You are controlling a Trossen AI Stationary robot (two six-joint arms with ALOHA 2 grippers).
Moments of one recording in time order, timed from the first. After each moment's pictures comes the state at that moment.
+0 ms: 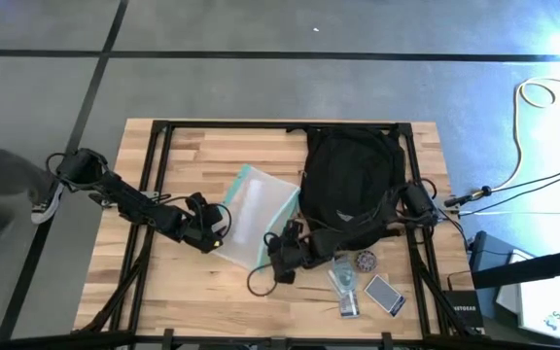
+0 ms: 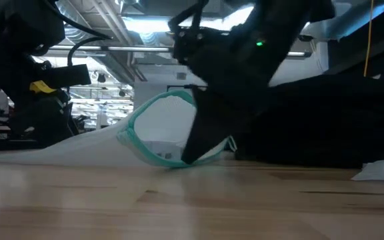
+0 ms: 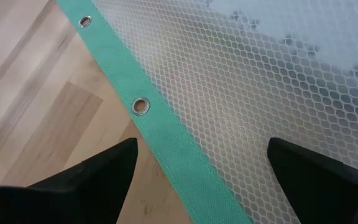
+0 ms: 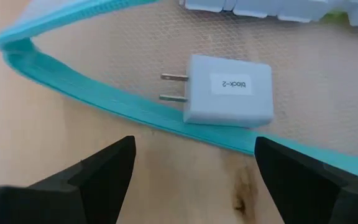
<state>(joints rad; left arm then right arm) -0.42 1.39 0.47 -0.30 -0.68 -0.72 0.37 2.09 1.37 -0.39 0.33 0.46</state>
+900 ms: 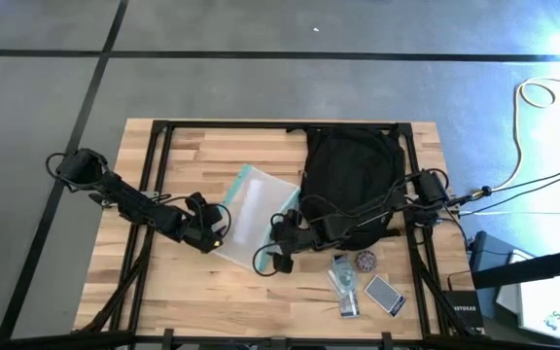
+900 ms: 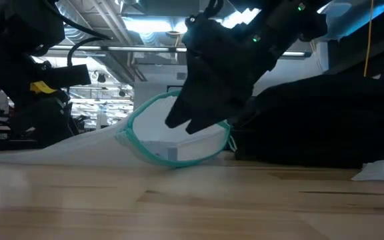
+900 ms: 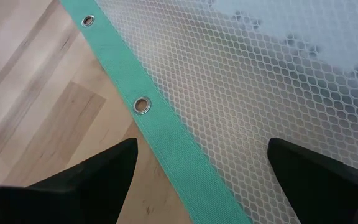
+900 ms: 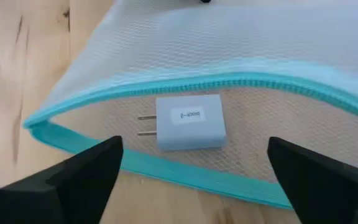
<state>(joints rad) -0.42 1.39 0.47 -0.30 -0.70 -0.73 0.29 1.96 1.17 -0.05 0.27 0.45</state>
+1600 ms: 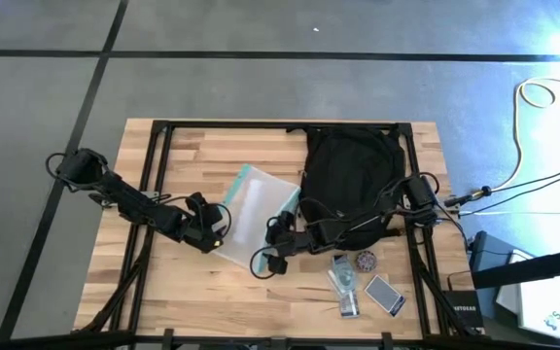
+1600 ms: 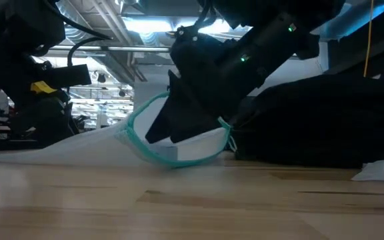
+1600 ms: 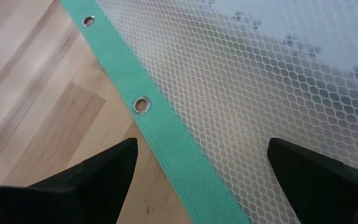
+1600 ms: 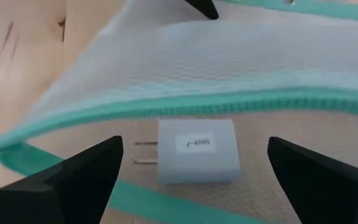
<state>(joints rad) -0.42 1.39 0.47 -0.29 -0.70 -0.73 0.29 2.05 1.17 0.12 0.32 0.37</state>
